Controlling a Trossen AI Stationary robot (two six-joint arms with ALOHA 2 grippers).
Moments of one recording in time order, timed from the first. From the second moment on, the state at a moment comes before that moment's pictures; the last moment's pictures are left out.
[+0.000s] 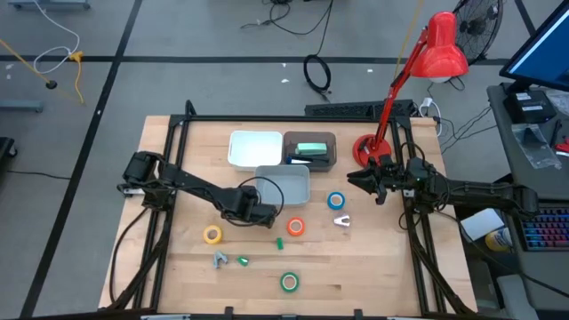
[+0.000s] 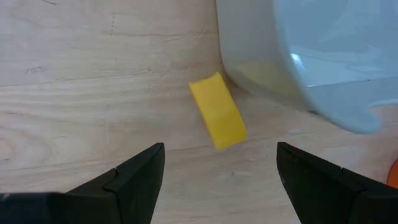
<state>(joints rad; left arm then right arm) -0.21 1.82 1.12 -0.76 -0.21 -1.68 -0.26 0.46 0.07 0.44 -0.23 0.56</state>
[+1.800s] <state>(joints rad) -0.20 1.82 1.12 -0.82 -0.23 -1.82 -0.26 0.46 0.07 0.44 -0.23 0.58</state>
